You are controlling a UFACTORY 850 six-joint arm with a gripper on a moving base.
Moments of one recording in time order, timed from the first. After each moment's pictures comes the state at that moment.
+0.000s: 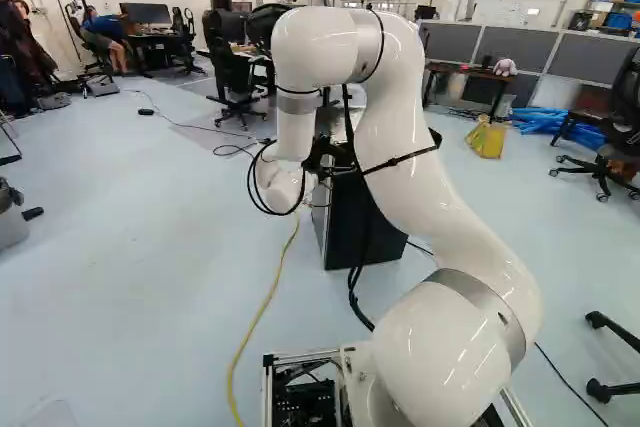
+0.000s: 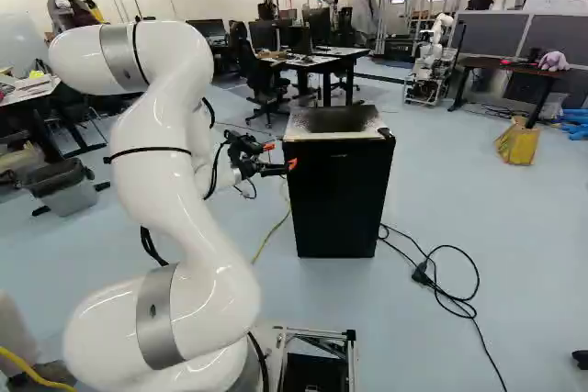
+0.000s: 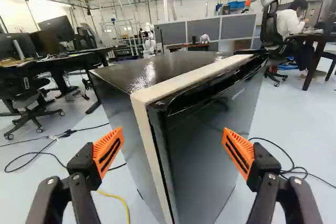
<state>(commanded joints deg) 24.1 -44.0 -50.5 63.9 80.6 0.0</state>
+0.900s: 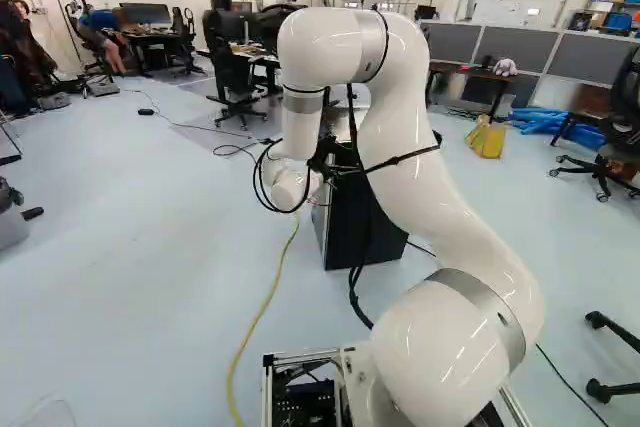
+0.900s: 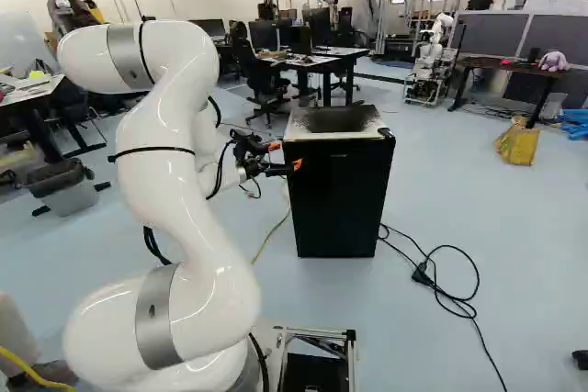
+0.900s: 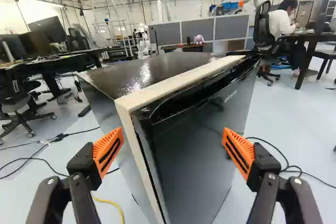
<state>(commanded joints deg) 22.0 -44.1 -50.6 63.9 80.6 0.0</state>
